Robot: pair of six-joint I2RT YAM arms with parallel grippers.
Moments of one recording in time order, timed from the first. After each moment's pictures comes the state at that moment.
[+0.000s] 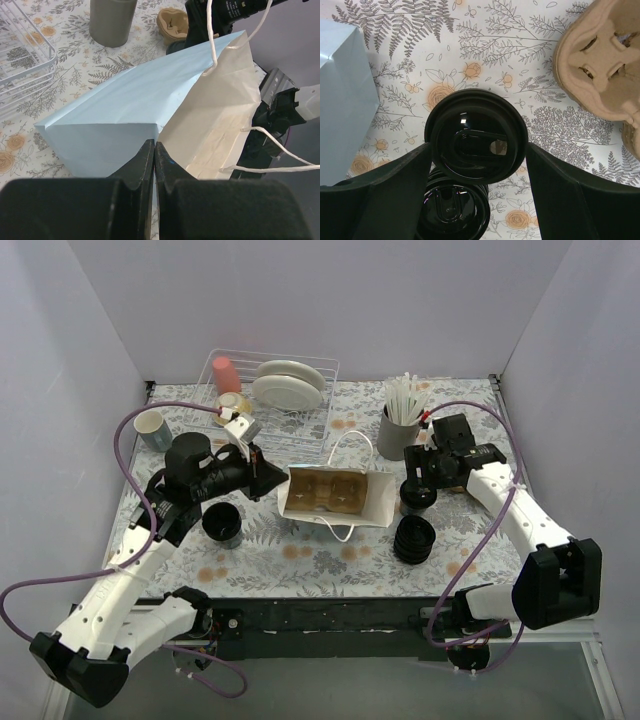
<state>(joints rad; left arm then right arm) -0.46 0.91 1.02 -0.40 0.52 -0.19 0.28 1.32 1.06 -0.74 -0.03 0.11</state>
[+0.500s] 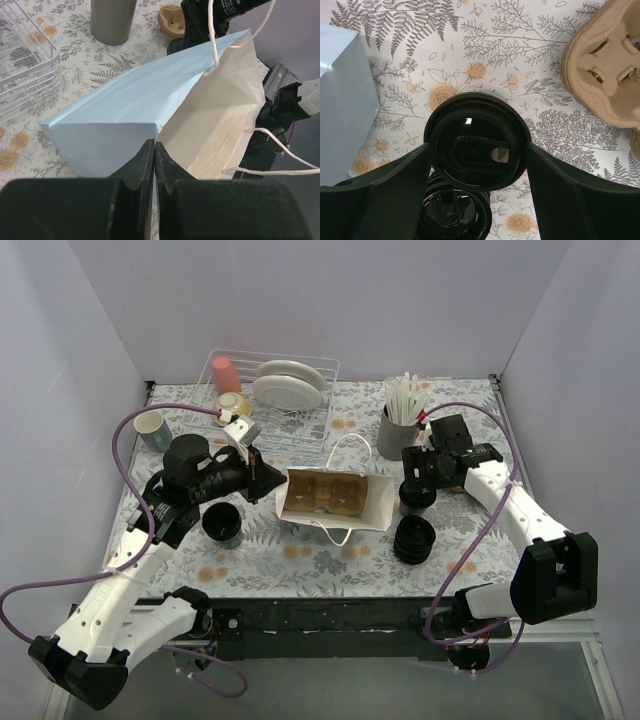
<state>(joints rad) -0.46 0.89 1.02 -0.43 0.53 -0.16 0.28 1.35 1.06 -0.72 -0.05 0.10</state>
